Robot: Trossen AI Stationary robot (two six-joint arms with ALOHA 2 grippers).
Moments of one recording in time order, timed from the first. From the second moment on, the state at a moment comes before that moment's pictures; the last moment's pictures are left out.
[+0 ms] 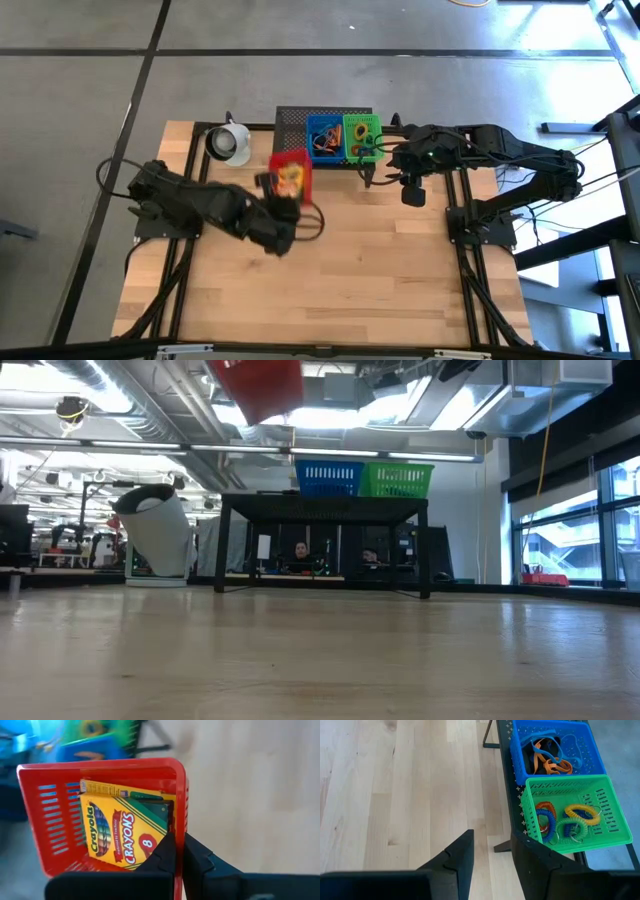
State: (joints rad) left arm -0.39 1.71 1.96 -1.49 -0.65 -0.38; right arm -0.04 1.26 1.54 -1.18 0.14 -0.09
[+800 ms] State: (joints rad) left arm 0.33 1.69 1.94 -1.44 -0.39 0.24; right arm -0.06 1.26 1.54 -1.18 0.19 -0.09
